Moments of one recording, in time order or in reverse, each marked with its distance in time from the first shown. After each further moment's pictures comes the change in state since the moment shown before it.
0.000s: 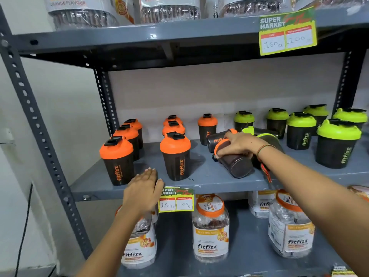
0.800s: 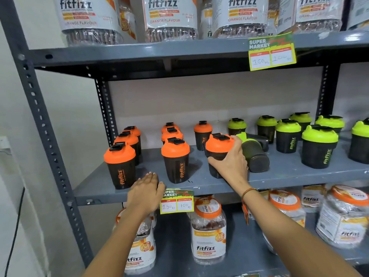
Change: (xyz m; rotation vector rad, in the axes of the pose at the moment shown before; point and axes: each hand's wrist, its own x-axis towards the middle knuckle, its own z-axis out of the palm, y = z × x) left_hand -0.001 0.002 -0.007 -0.032 -0.038 -0.009; right_hand -0.064 -0.038 0.075 0.655 0.822 0.044
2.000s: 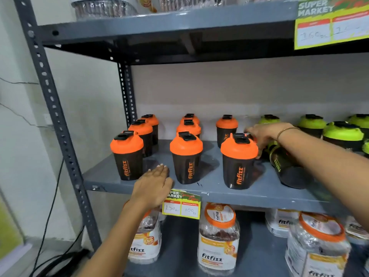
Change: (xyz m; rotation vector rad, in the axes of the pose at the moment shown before) left_hand 0.018 0.008 0.006 -0.025 -0.077 -0.070; right_hand 0.196 0.020 0.021 -1.001 -0.994 -0.368
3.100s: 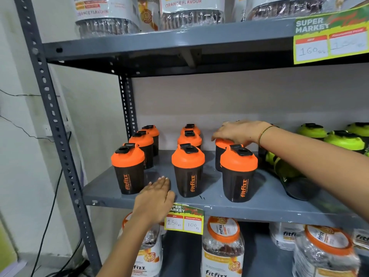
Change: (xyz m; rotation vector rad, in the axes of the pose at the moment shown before) left_hand 0.001 -0.001 0.004 0.023 0.066 -0.004; right_hand -0.003 -0.051 -0.045 -0.366 0.306 -0.461
